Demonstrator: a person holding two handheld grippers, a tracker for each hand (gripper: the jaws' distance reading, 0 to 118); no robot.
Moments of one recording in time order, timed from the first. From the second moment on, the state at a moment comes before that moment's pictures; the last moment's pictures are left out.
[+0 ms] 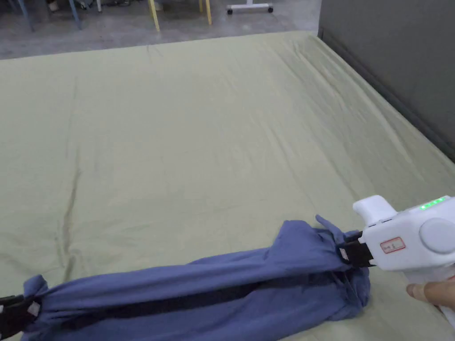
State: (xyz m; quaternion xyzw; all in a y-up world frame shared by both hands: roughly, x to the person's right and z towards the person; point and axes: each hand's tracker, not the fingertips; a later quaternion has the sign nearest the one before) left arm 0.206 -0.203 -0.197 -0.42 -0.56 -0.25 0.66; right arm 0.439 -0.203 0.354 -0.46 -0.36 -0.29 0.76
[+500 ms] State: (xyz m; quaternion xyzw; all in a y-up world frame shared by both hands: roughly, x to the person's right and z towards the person) left arm 0.187 -0.265 -0.193 -0.48 -0.51 -0.20 0.68; right arm 0.438 -0.277 0.386 -0.42 -0.39 -0.37 0.73
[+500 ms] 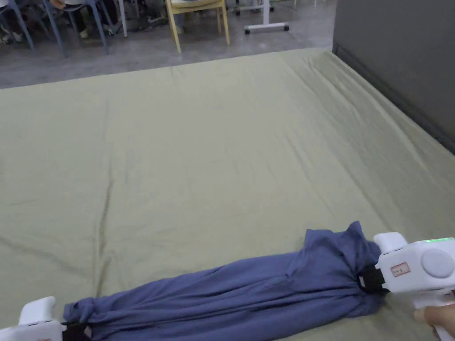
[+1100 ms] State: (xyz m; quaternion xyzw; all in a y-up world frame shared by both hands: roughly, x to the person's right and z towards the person) left arm 0.117 -0.242 -0.248 -0.55 -0.59 0.03 0.59; right arm 0.341 -0.165 0.353 -0.27 -0.29 -0.38 0.83
